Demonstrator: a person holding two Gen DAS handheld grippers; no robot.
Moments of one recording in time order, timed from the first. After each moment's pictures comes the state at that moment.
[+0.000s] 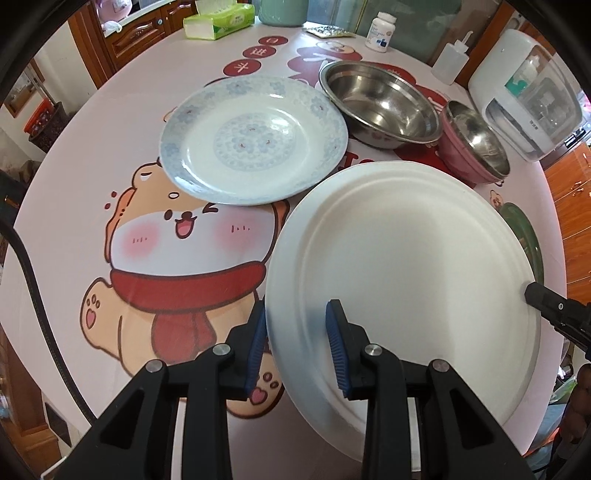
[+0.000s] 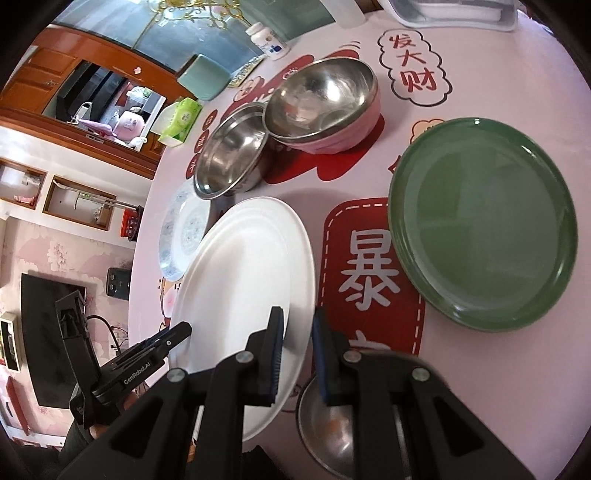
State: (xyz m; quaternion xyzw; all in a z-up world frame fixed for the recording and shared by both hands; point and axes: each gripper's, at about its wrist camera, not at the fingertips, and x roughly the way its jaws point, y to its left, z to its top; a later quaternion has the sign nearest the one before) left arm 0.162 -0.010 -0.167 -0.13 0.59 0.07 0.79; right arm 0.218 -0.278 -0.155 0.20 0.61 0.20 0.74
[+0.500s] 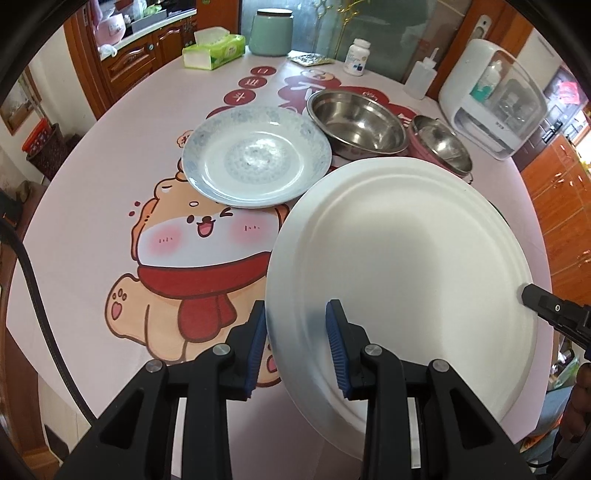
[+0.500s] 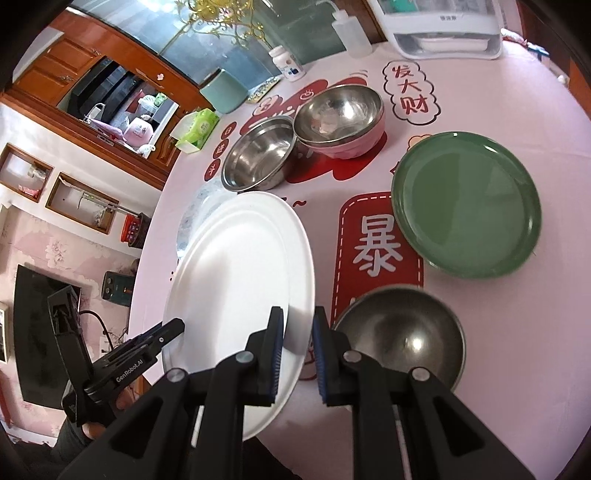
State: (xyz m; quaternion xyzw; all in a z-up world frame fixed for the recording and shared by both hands) left arm 0.118 -0.007 -0.126 -0.11 0.55 0.04 0.83; right arm 0.151 -0.270 -0.115 0.18 0.56 0.18 0.78
